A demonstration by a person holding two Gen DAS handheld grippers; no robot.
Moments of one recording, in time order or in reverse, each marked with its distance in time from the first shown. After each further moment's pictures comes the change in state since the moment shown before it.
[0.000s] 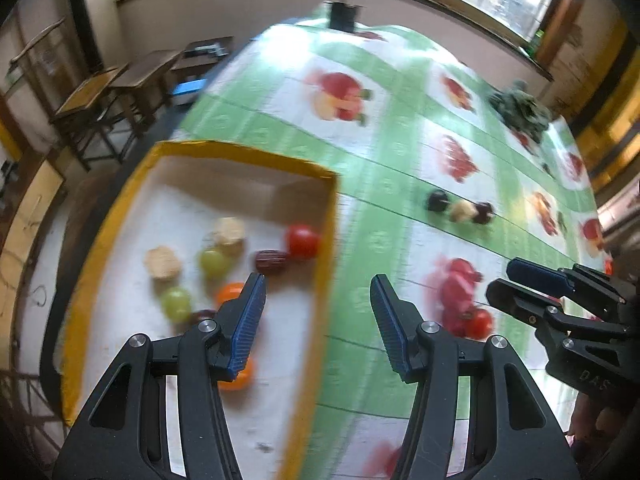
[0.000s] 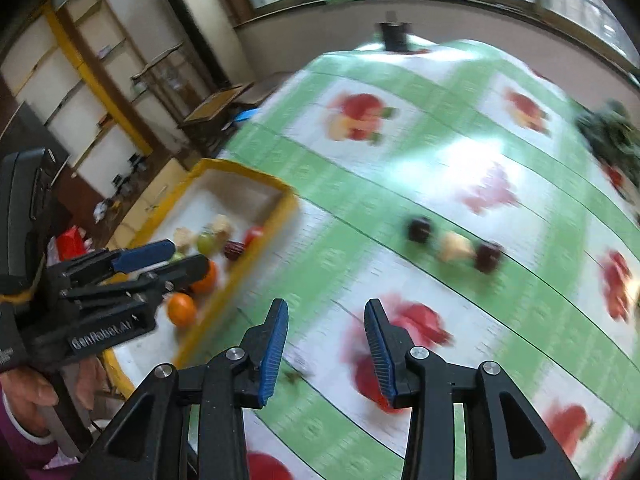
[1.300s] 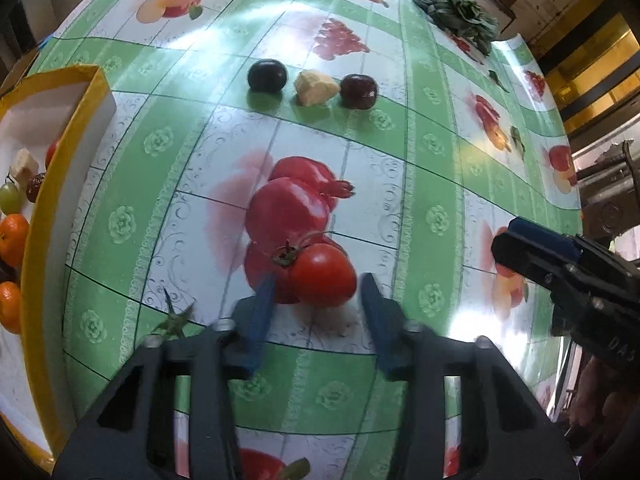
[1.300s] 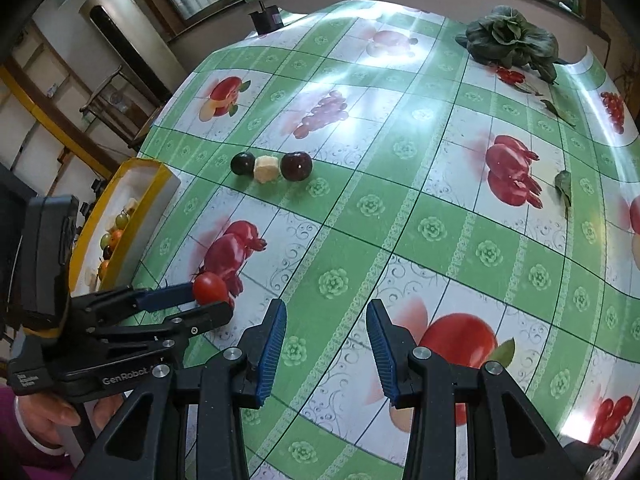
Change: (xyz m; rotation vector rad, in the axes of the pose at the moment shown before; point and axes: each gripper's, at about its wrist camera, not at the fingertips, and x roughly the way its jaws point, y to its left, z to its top) left arm 0.077 -0.133 -0.039 0.049 0.213 -0.160; right arm -0.039 -0.128 -0.067 0.171 0.045 -0.062
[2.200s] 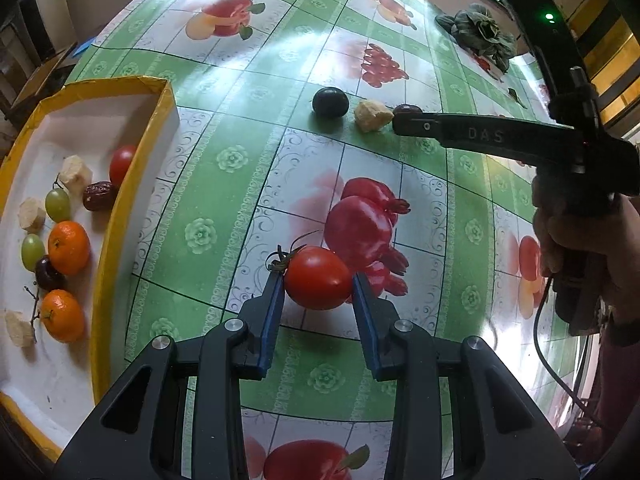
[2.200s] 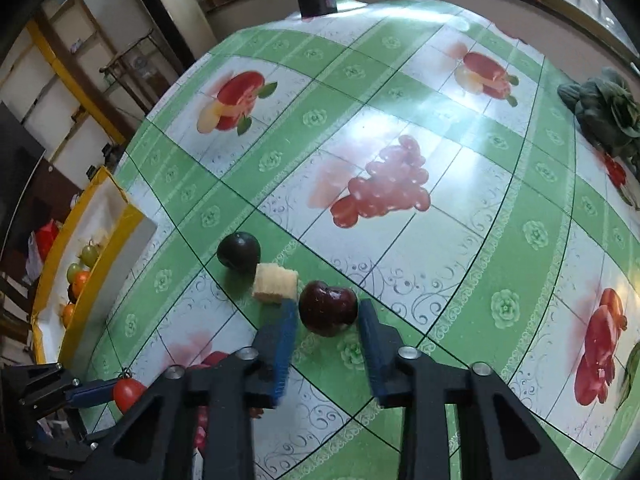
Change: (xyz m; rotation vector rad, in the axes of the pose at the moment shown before) left arm -0.024 0.036 -0.005 0.001 -0.040 0.078; right arm 0.096 0.028 0.105 -0.198 0.030 0.026
